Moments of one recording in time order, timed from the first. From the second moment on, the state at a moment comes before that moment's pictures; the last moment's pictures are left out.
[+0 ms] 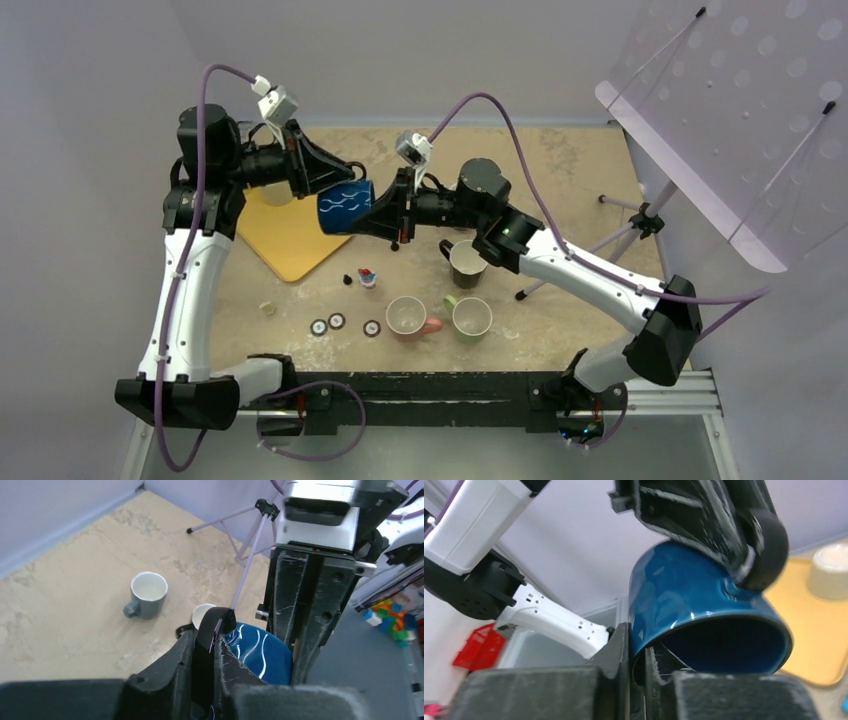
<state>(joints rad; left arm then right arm) -0.05 1.19 1.47 -0.53 1.08 -0.13 0.89 1.44 1.27 0.29 -0.57 0.43</state>
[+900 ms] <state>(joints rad) 0.13 1.67 1.63 -0.77 0.04 0.32 0.89 1.95 1.72 -0.85 0.06 -0.02</state>
